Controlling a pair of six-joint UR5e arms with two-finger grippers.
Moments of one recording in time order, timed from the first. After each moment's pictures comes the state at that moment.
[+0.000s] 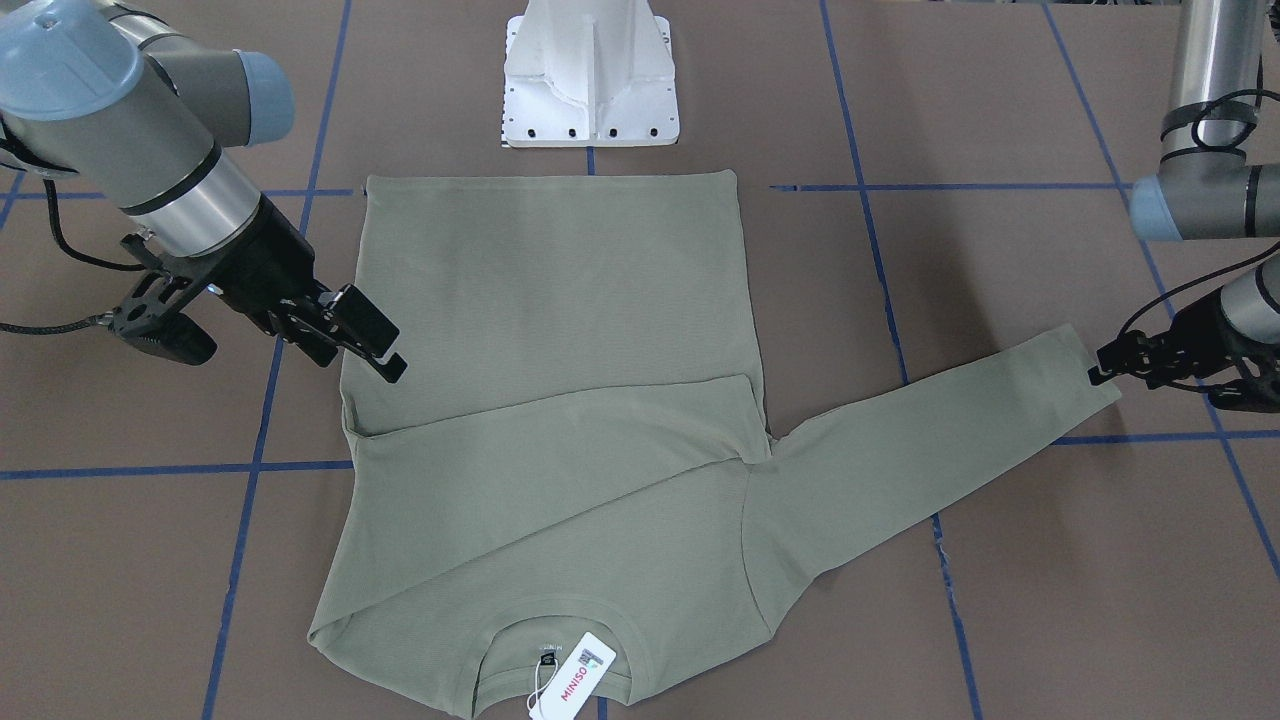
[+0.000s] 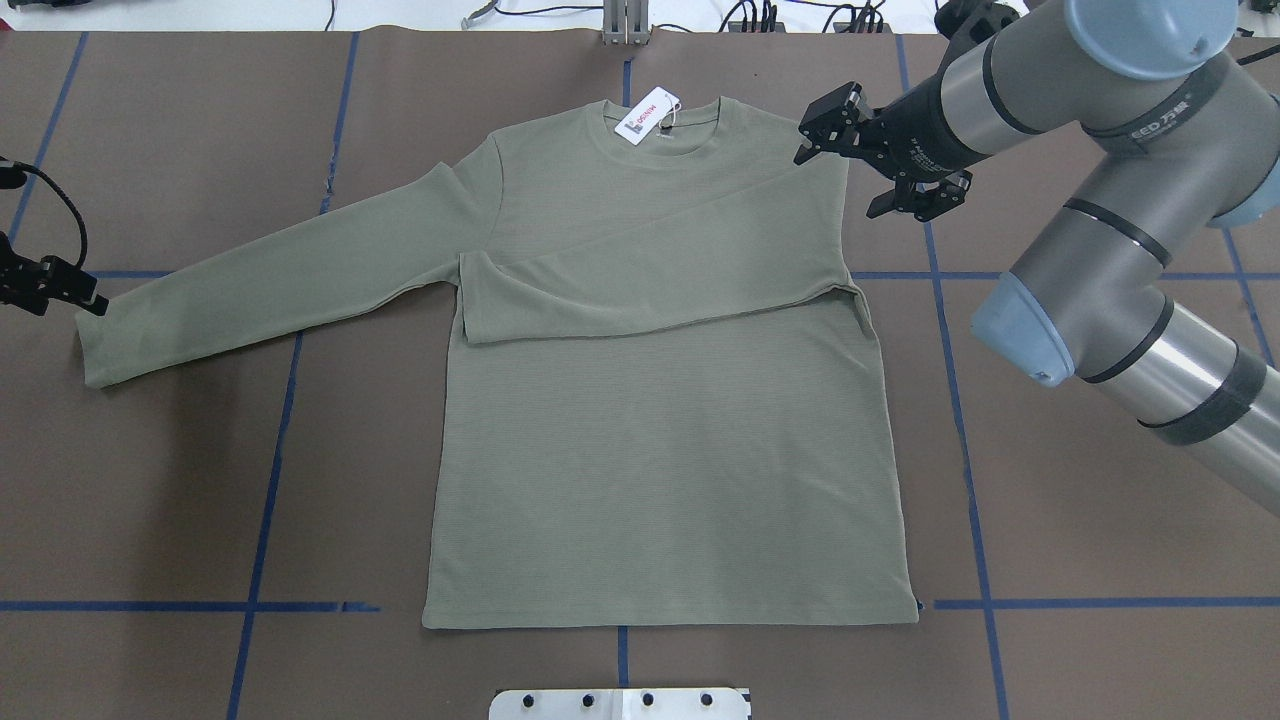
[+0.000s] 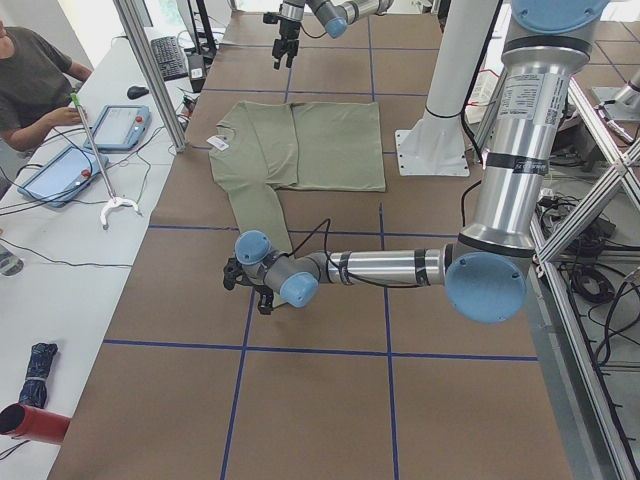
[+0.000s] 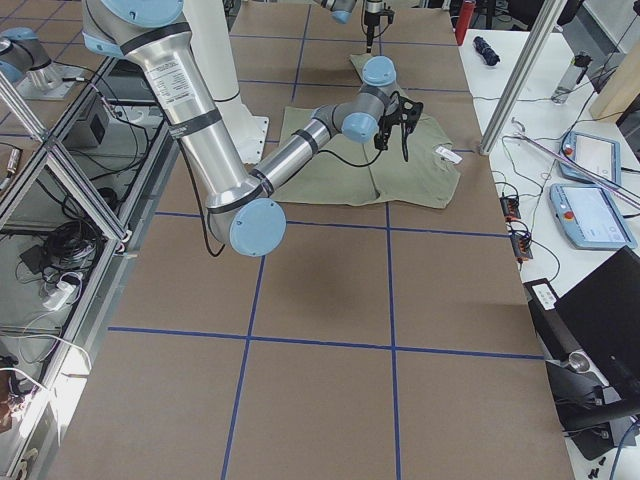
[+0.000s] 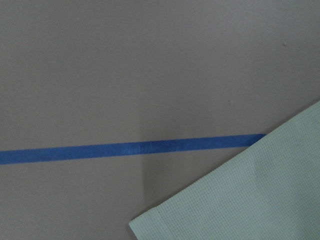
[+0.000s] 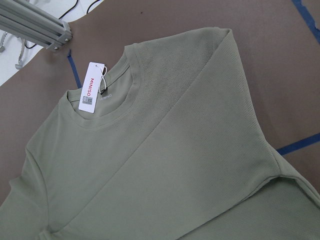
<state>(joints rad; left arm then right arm) -1.15 -1.72 -1.27 -2.20 -2.37 -0.57 0.90 -1.09 1.76 -1.19 2.12 1.56</state>
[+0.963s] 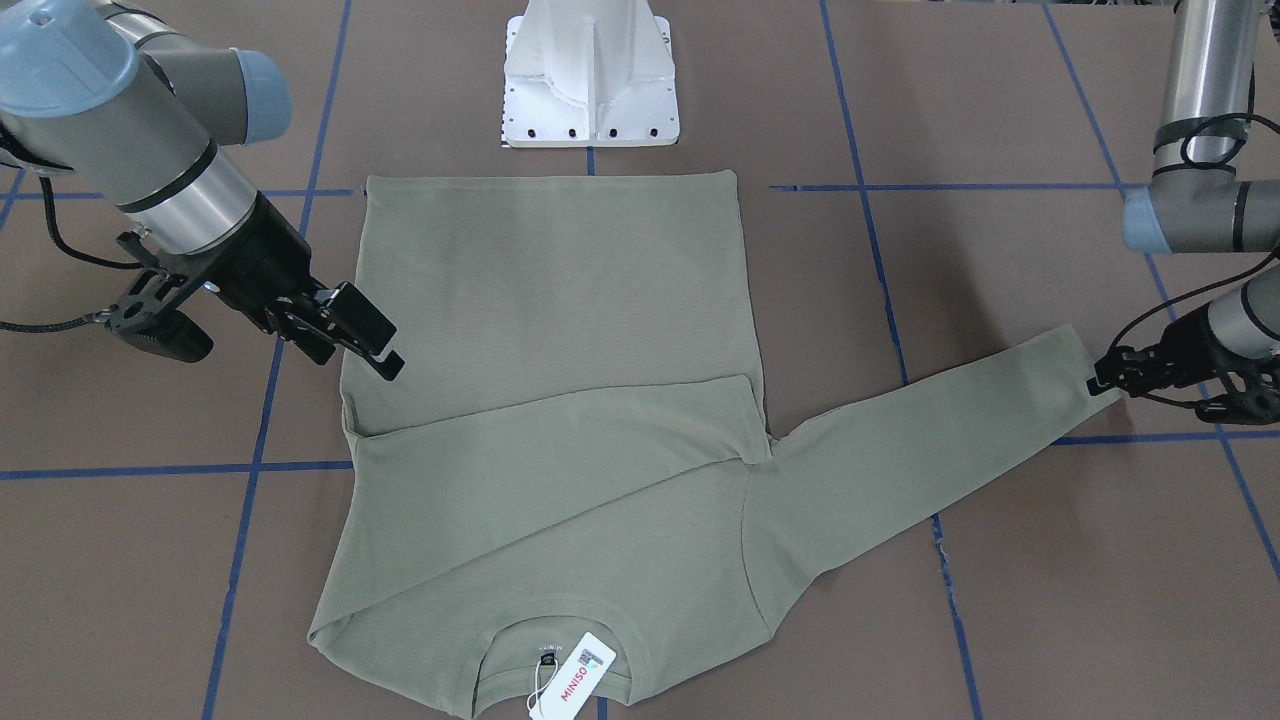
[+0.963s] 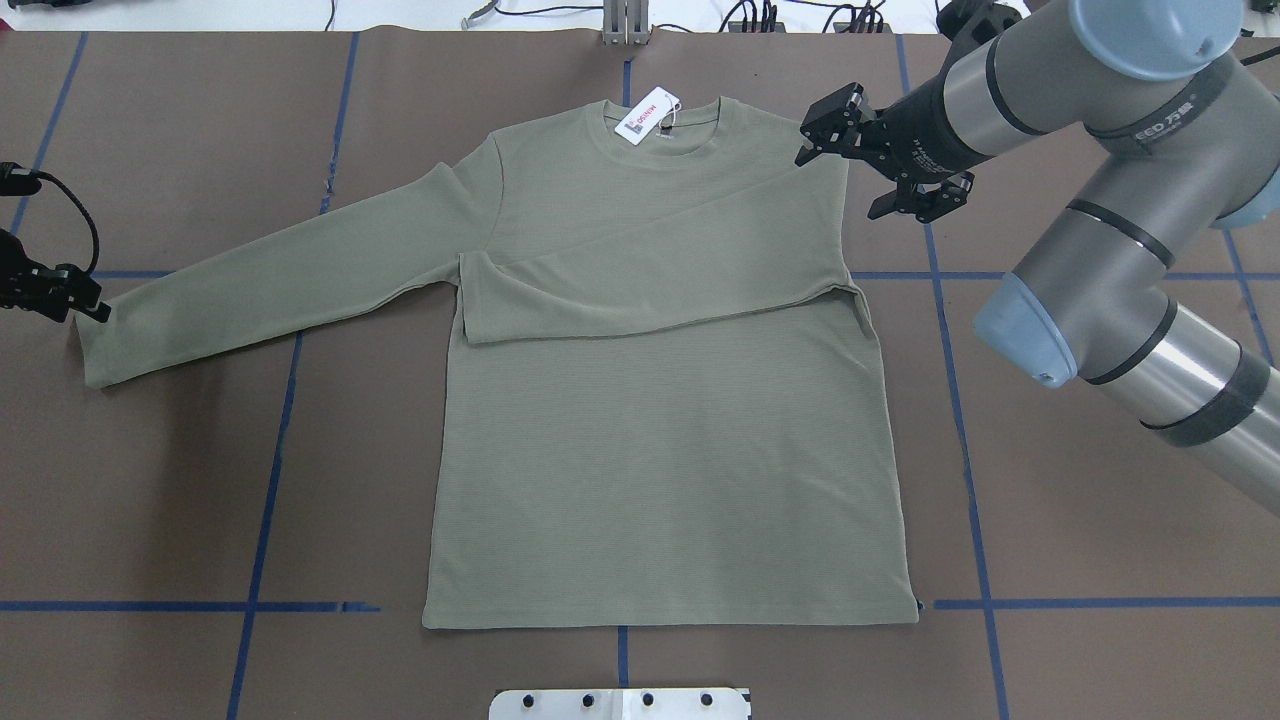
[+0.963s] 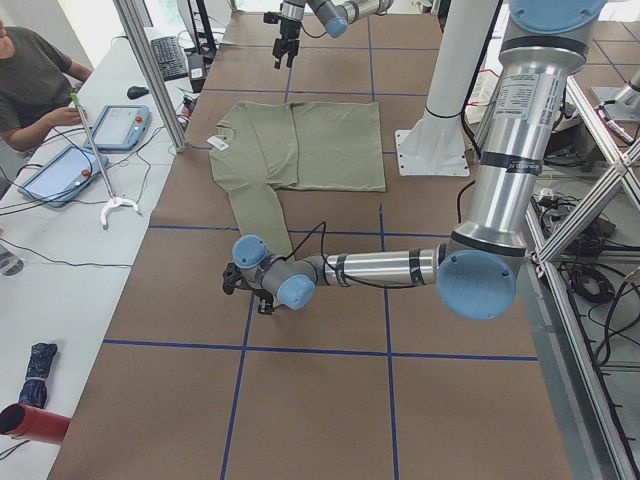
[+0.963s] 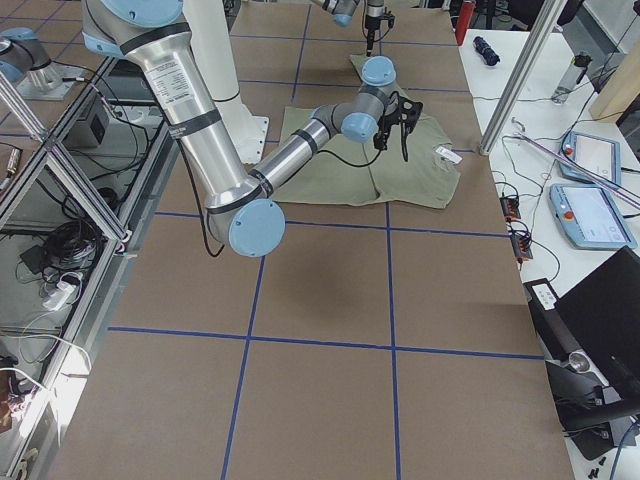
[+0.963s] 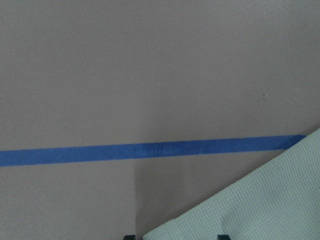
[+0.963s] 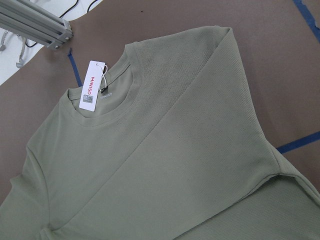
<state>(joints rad) -1.14 -1.75 -1.23 -2.20 -2.37 -0.57 0.91 -1.09 1.77 -1.19 2.13 1.56</state>
